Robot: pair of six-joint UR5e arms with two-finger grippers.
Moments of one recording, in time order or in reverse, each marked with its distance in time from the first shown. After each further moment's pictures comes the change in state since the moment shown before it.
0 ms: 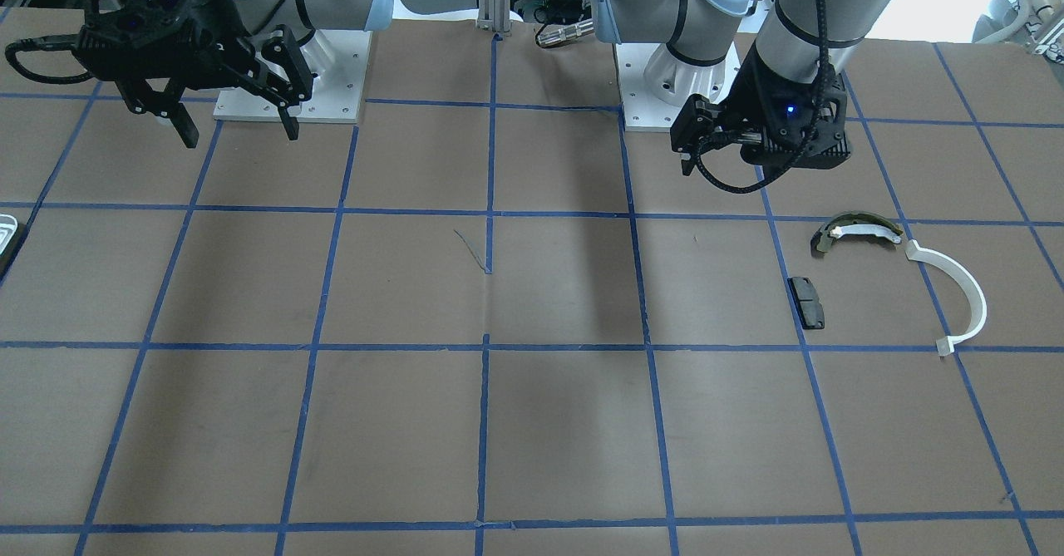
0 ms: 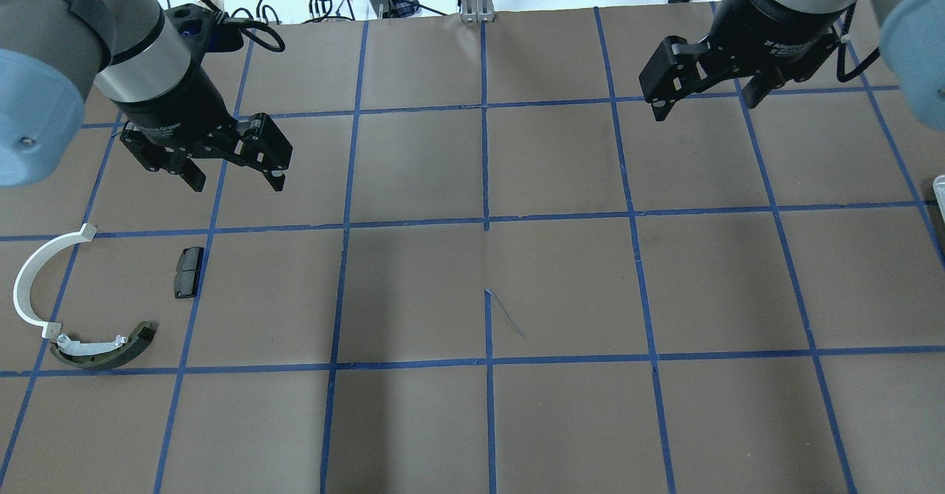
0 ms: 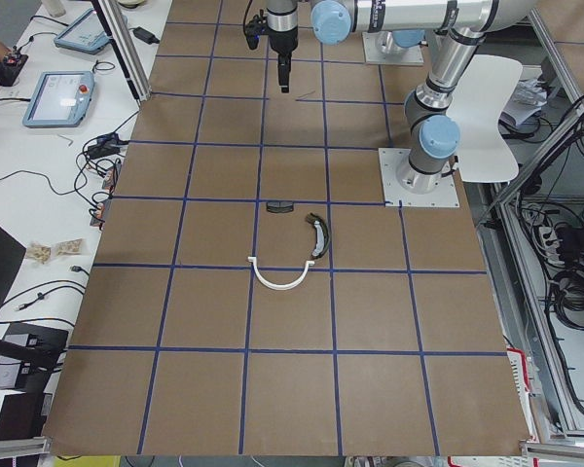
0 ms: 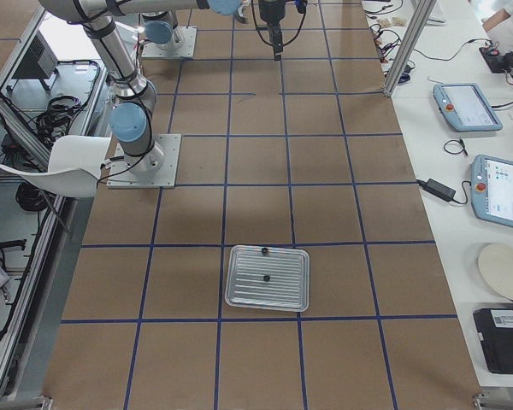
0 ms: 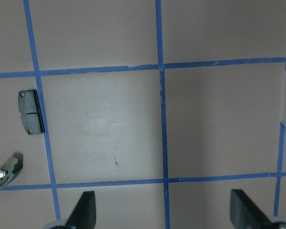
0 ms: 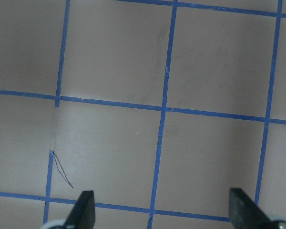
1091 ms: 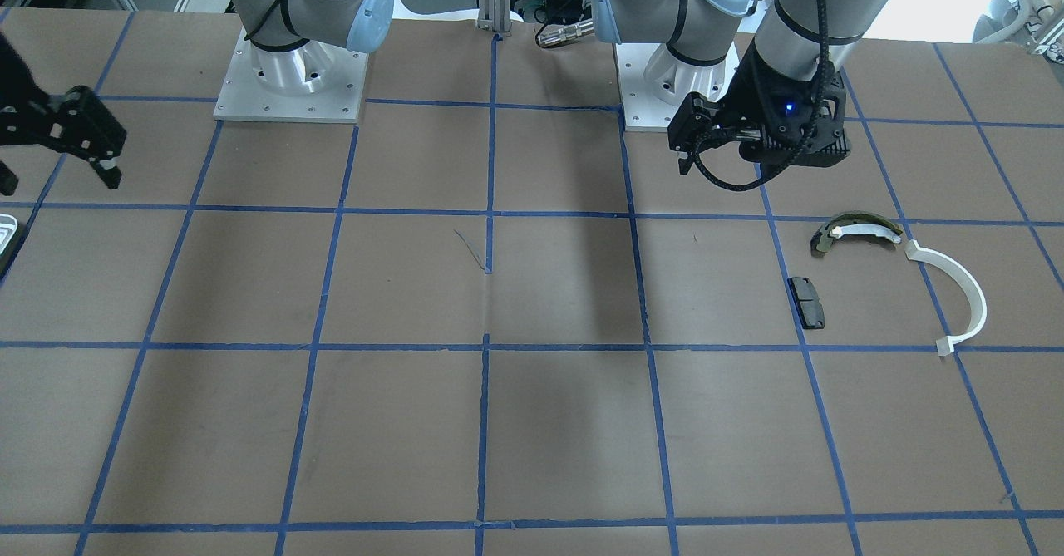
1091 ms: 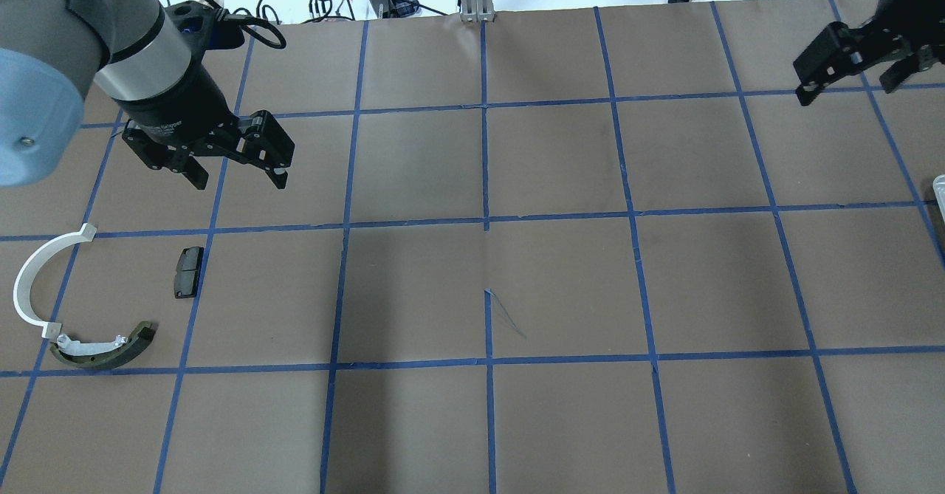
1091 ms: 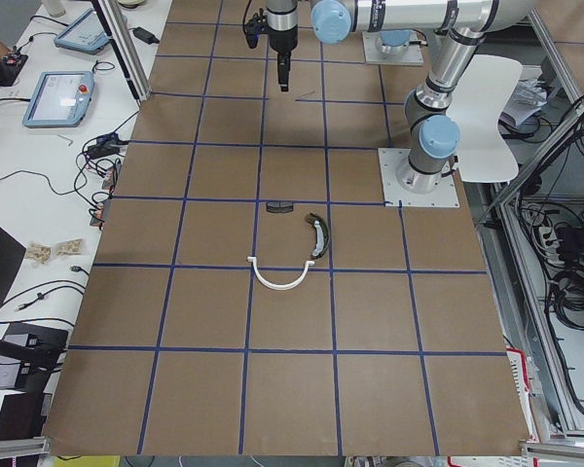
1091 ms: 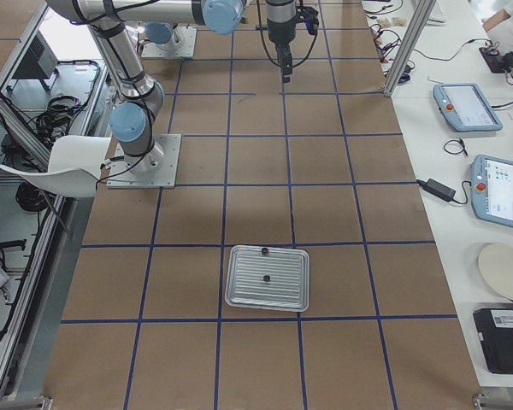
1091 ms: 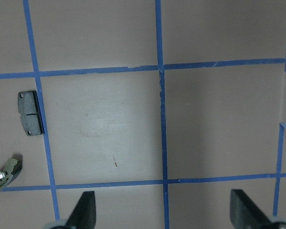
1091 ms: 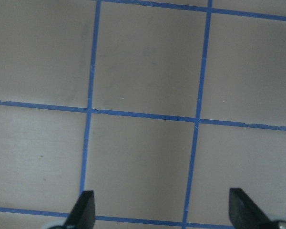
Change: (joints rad) left arm -0.001 0.002 0.001 0.007 -0.017 -0.001; right arm -0.376 0.087 0.002 -0.013 -0.019 -0.378
